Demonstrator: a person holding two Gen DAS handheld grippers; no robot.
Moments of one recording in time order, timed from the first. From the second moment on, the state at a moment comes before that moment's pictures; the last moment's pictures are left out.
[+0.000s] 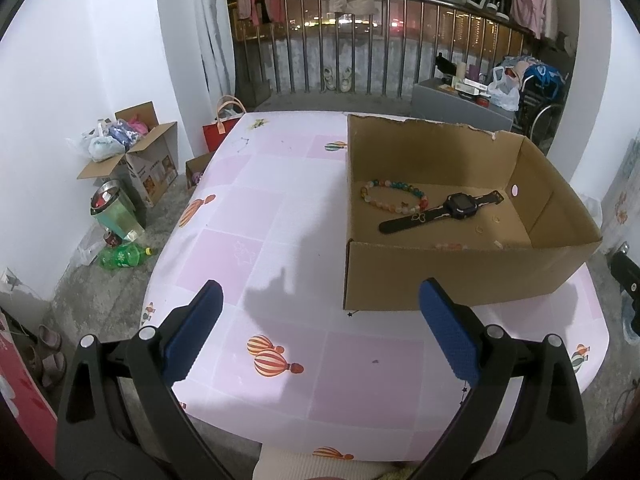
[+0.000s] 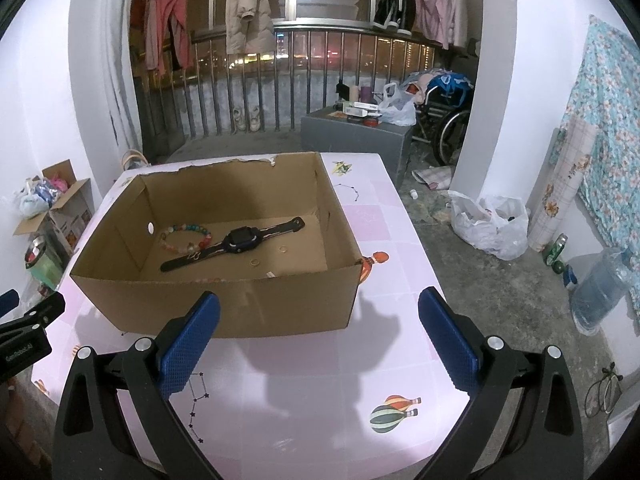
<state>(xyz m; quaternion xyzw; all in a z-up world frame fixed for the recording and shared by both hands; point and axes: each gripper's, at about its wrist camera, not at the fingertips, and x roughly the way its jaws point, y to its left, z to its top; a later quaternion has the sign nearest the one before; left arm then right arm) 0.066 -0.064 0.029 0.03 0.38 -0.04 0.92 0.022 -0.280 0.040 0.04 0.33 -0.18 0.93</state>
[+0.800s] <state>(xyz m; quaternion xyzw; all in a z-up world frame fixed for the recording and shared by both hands) 0.068 -0.063 0.027 0.04 0.39 -0.04 0.92 0.021 -0.280 0.040 0.04 0.33 -0.18 0.93</state>
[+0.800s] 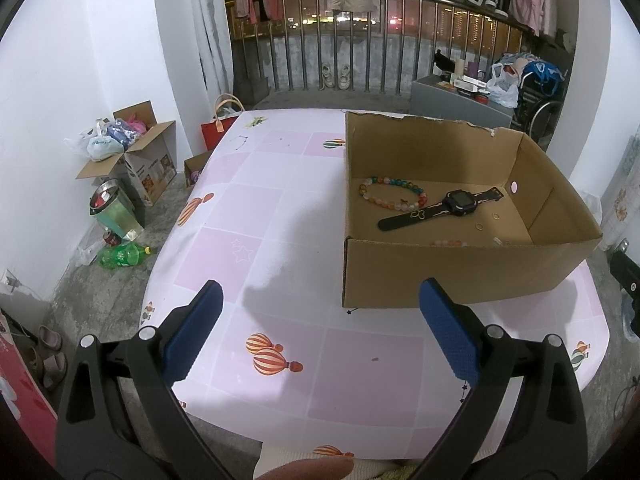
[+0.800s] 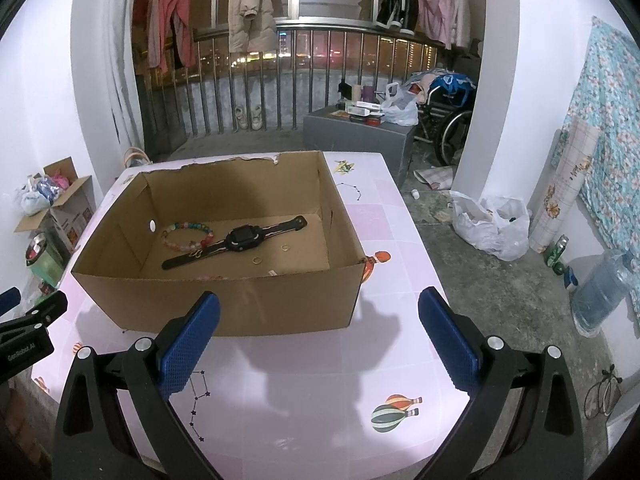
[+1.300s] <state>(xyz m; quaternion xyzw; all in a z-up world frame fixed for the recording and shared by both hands) 0.069 -0.062 0.028 0.04 0.39 -0.04 0.92 0.023 -0.281 0.037 0.04 0.33 -0.17 0.93</state>
